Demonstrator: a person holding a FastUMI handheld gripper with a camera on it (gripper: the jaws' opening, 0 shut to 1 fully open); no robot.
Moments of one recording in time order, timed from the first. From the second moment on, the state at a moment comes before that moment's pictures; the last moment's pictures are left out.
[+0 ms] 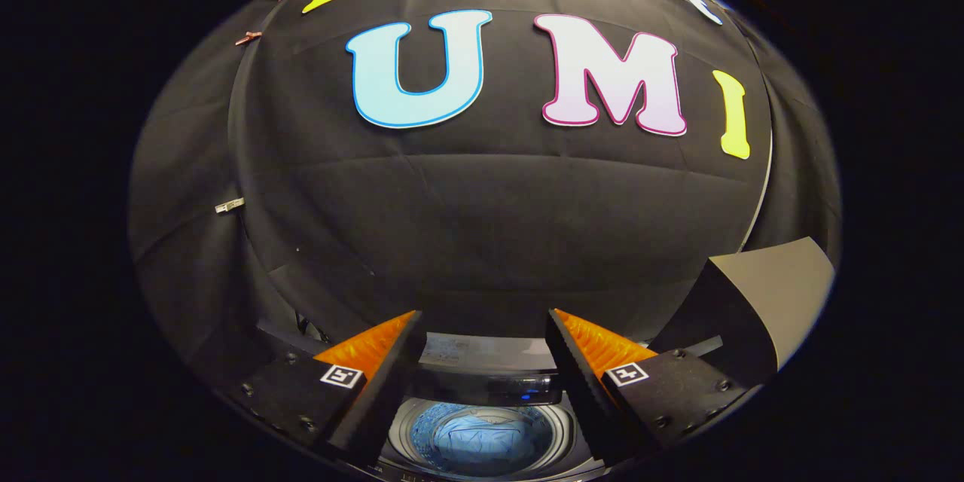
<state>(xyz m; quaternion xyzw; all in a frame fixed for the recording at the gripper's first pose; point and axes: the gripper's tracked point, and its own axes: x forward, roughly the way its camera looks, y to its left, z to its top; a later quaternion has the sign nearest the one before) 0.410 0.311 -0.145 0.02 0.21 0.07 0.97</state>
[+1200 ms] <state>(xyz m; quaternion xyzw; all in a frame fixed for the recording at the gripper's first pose) 0.303 0.317 -0.238 0.00 0.27 0.10 0.96</state>
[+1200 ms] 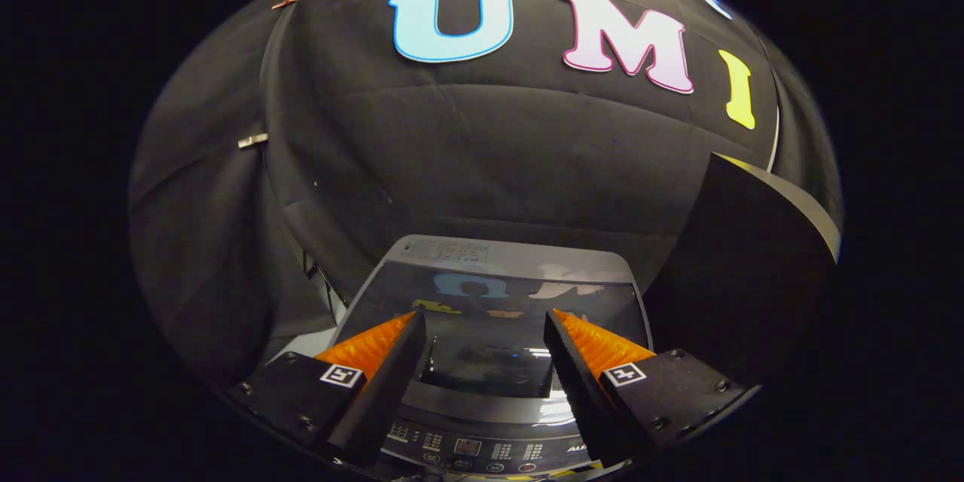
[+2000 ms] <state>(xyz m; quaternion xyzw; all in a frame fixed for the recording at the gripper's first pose) 0.218 0.186 -0.035 0.00 0.13 0.04 0.99</state>
